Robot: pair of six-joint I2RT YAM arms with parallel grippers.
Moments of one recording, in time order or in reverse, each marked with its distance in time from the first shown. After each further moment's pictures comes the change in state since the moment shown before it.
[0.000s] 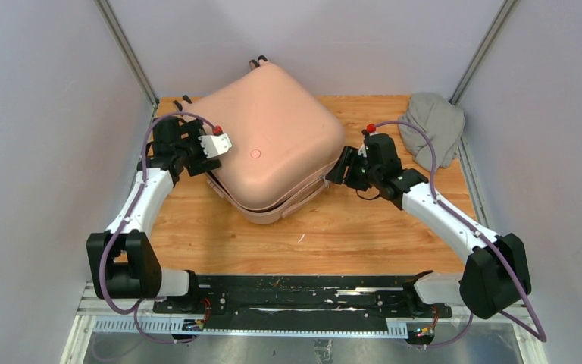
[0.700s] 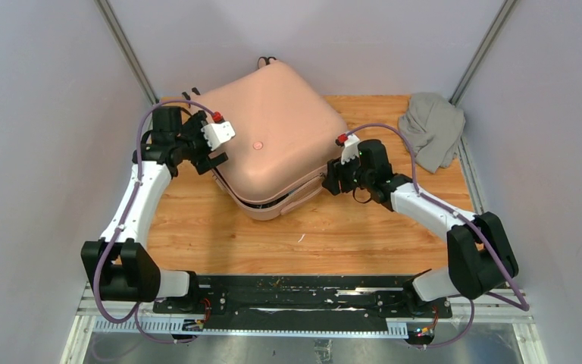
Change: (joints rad) left arm -0.068 -0.025 0.176 -0.246 0.067 -0.195; right arm -0.008 0.126 -0.101 0.275 -0.135 -0.564
